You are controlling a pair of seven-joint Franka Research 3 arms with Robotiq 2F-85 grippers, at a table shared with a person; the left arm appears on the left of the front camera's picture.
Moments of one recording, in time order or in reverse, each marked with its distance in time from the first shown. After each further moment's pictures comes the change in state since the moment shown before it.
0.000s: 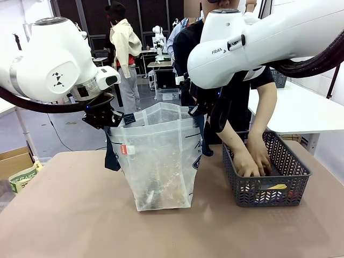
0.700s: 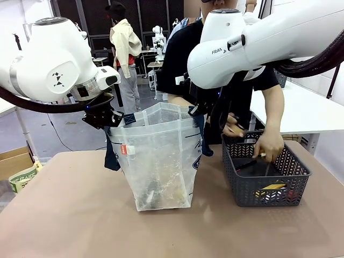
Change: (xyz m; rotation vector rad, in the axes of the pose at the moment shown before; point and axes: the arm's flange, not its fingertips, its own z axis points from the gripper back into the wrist) left arm 0.000 0.000 0.000 0.000 0.000 0.000; right arm 0.000 0.000 0.000 0.000 0.000 0.000
